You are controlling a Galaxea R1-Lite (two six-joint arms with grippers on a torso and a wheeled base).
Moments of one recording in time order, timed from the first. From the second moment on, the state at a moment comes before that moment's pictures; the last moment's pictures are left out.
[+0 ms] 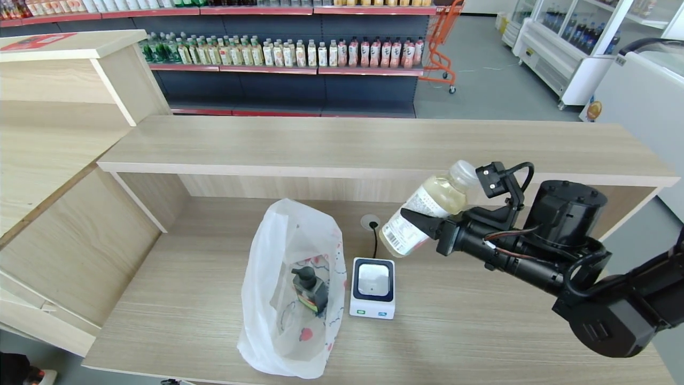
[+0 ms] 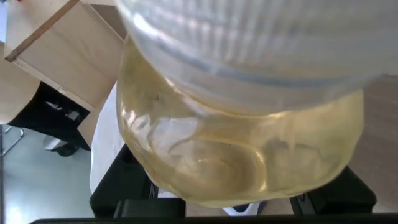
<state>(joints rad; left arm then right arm) 0.00 0.00 0.00 0.00 0.01 0.01 0.46 1.87 -0.65 -1.24 0.31 0.20</state>
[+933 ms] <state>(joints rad) 0.00 0.00 0.00 0.00 0.01 0.01 0.51 2.28 -0.85 -1.53 0.36 0.20</state>
